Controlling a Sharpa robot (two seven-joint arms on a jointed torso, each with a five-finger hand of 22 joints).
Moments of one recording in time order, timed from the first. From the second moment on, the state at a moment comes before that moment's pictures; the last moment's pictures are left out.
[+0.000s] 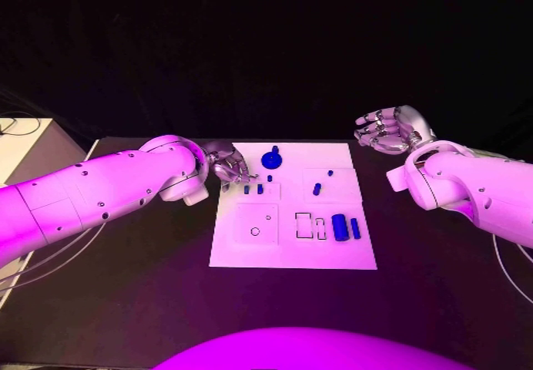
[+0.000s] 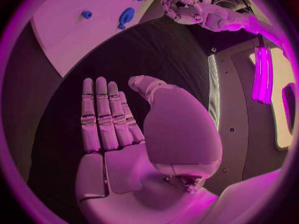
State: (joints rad) left arm 1.19 -0.75 0.04 1.37 -1.03 -0.03 -0.31; left_hand 1.29 -0.17 0.33 0.29 0.29 0.69 0.15 0.66 0.50 0.86 0.08 0.95 0.50 1.13 0.02 1.12 0.86 0.17 1.07 0.12 0.55 1.06; right arm 1.27 -0.77 -0.15 1.27 -0.59 -0.59 0.24; right_hand 1.34 -0.25 0.51 0.14 0.46 0.87 0.22 0.17 0.34 1.14 0.15 0.12 0.07 1.12 0.11 0.10 0.49 0.17 0.99 0.21 0.07 0.45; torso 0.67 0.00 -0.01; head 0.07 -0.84
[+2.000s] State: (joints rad) left arm 1.19 -0.48 -0.02 1.07 -1.57 -0.08 -0.05; left_hand 1.44 -0.25 0.44 0.18 0.19 0.82 0.12 0.45 0.26 0.88 0.08 0.59 0.14 1.23 0.02 1.34 0.92 0.15 1.20 0.12 0.83 1.26; right arm 1.27 -0.77 -0.15 1.27 -0.59 -0.61 0.25; right_hand 1.34 -0.25 0.52 0.13 0.46 0.87 0.22 0.17 0.33 1.14 0.15 0.12 0.07 1.12 0.11 0.10 0.49 0.17 0.99 0.21 0.07 0.45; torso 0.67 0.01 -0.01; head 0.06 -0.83
